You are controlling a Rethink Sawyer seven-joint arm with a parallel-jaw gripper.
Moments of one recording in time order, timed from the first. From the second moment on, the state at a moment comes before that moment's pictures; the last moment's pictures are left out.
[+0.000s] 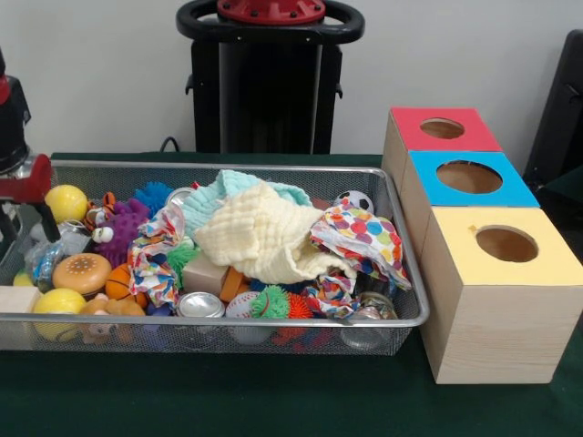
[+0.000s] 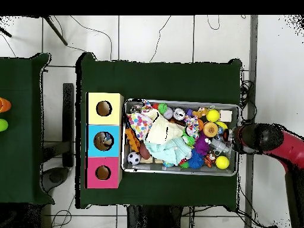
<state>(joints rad) -0.98 -0.42 0.41 1.35 -0.50 0.87 1.43</state>
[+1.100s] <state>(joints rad) -0.98 -0.31 0.41 1.25 -0.48 0.87 1.43</state>
